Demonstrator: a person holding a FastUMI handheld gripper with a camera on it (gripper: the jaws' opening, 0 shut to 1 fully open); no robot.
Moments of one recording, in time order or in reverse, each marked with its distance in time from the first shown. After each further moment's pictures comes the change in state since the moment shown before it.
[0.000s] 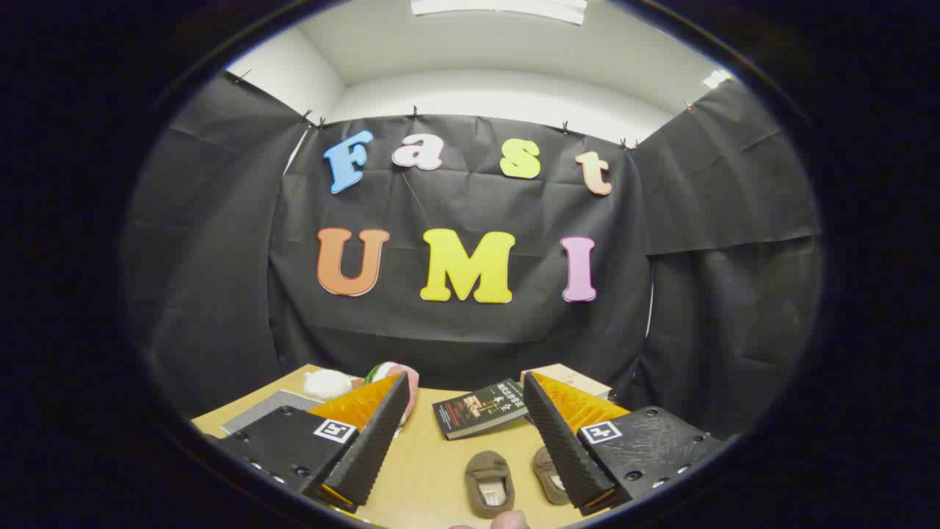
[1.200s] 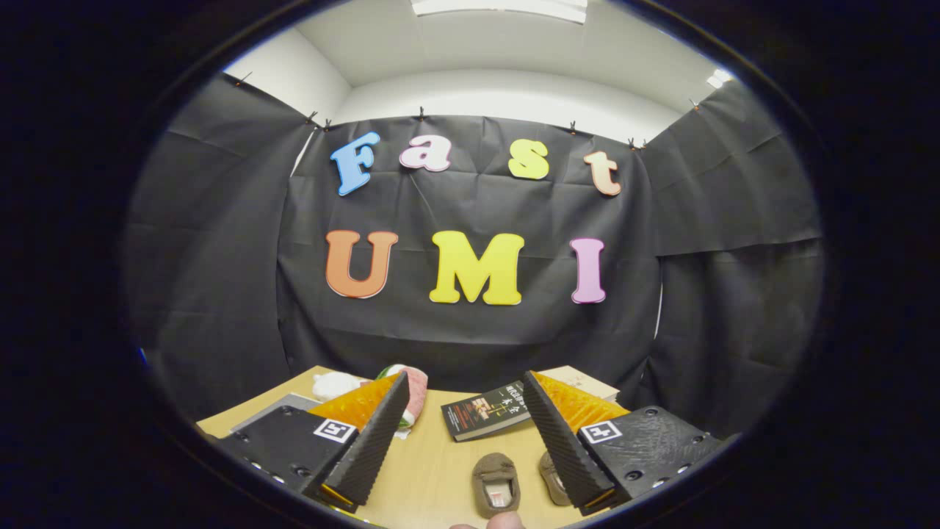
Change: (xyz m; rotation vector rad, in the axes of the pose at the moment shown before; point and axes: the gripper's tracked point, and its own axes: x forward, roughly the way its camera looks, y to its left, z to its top) arm 0.003 0.006 0.012 -0.001 -0.015 0.042
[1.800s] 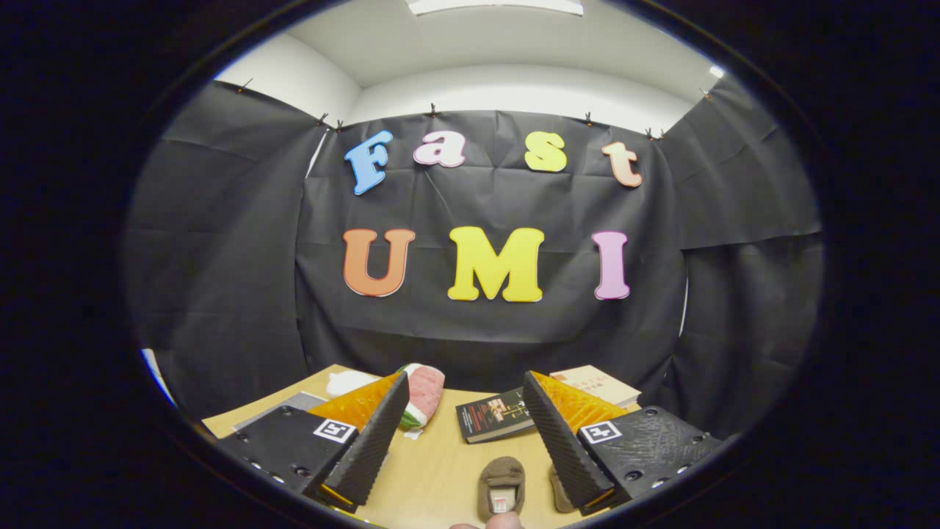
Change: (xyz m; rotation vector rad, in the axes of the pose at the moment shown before) arm 0.028 -0.009 -0.010 0.019 0.031 0.115
